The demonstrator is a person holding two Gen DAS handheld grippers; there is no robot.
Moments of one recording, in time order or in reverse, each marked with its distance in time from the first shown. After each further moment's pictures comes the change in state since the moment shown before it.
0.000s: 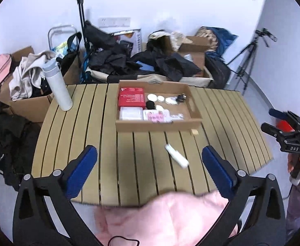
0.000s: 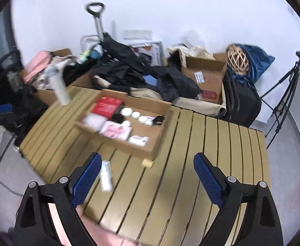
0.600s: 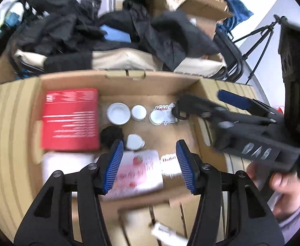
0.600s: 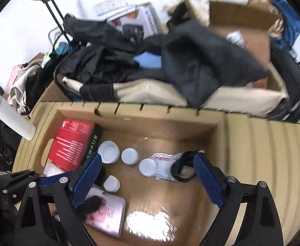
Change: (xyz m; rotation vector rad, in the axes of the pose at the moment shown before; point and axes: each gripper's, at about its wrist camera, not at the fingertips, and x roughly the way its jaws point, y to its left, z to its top) left arm 0.321 -0.021 0.124 -0.036 0.248 -0.156; right arm 0.317 -0.046 0.111 0.251 0.143 0.054
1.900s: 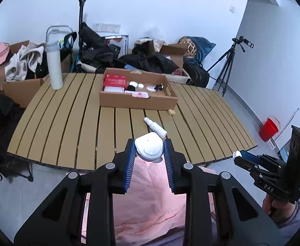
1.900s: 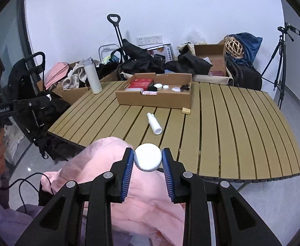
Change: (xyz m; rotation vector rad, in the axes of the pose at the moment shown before) left arm -0.263 -0.022 -0.342 0.016 -0.373 0.023; right arm -0.308 0.084 -0.386 -0.106 -0.251 0.033
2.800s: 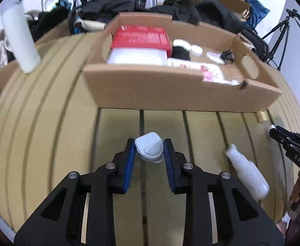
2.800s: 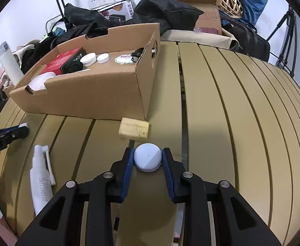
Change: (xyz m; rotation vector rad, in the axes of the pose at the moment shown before) left arm 0.300 0.086 0.050 -0.014 0.236 0.215; right arm 0.297 -0.134 0.075 0.086 0.207 -0.172
